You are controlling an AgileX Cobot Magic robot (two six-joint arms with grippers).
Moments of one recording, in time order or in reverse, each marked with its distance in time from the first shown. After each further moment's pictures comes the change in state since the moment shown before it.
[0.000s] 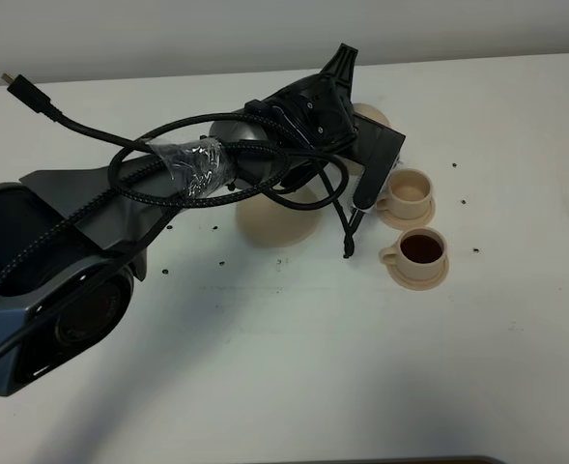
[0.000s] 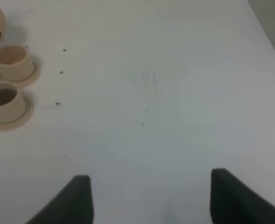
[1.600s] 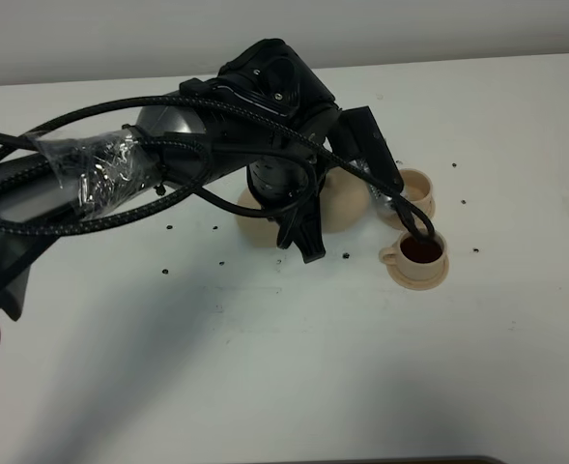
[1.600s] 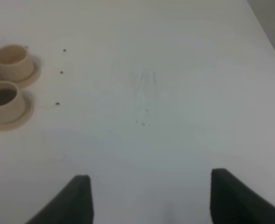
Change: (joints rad) left arm -0.051 -0.296 0.228 -0.457 0.391 -0.527; right arm 0.000 0.000 0.000 0.000 0.000 0.000
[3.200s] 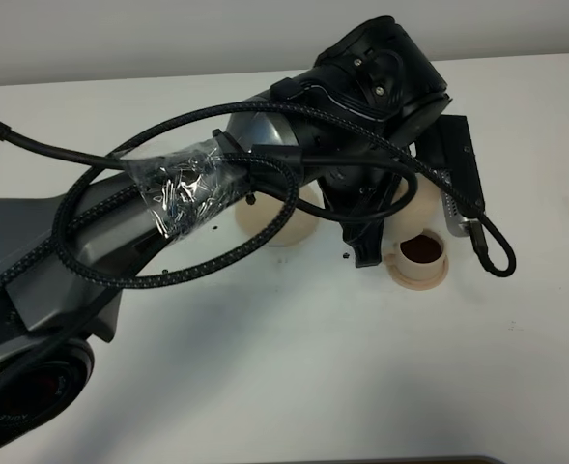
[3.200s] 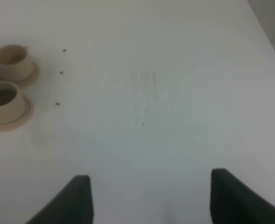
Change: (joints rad) left arm -0.141 0.129 -0.327 -0.002 0.262 0.145; right arm 0.000 0.000 0.000 0.000 0.000 0.001
